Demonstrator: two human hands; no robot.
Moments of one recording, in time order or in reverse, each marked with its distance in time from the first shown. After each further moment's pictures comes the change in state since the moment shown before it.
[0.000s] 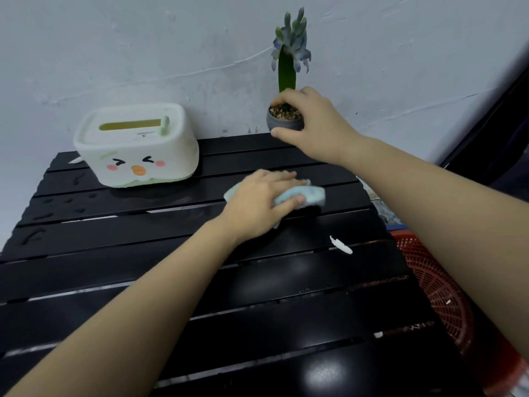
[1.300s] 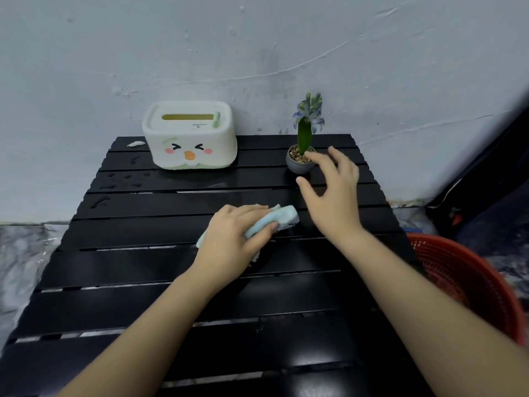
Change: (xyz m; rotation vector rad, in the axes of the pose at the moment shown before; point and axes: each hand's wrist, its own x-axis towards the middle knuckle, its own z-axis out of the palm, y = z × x) left_hand -0.141 0.030 -0.037 -0.113 0.286 -0.272; right_hand -0.106 -0.054 0.071 0.126 0.355 0.201
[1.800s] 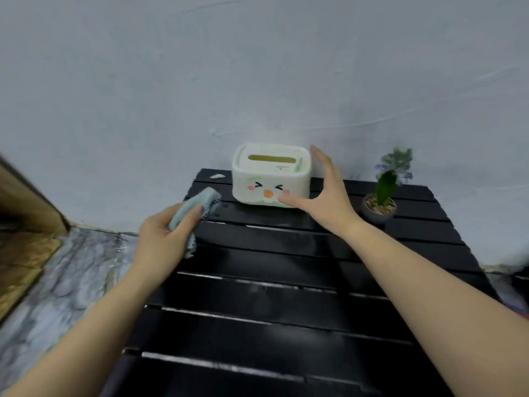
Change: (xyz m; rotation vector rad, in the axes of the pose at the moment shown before) left_hand -0.019 -0.097 -0.156 -0.347 0.509 -0.527; right_hand 0.077 -0.087 0.095 0.380 -0.339 -0.030
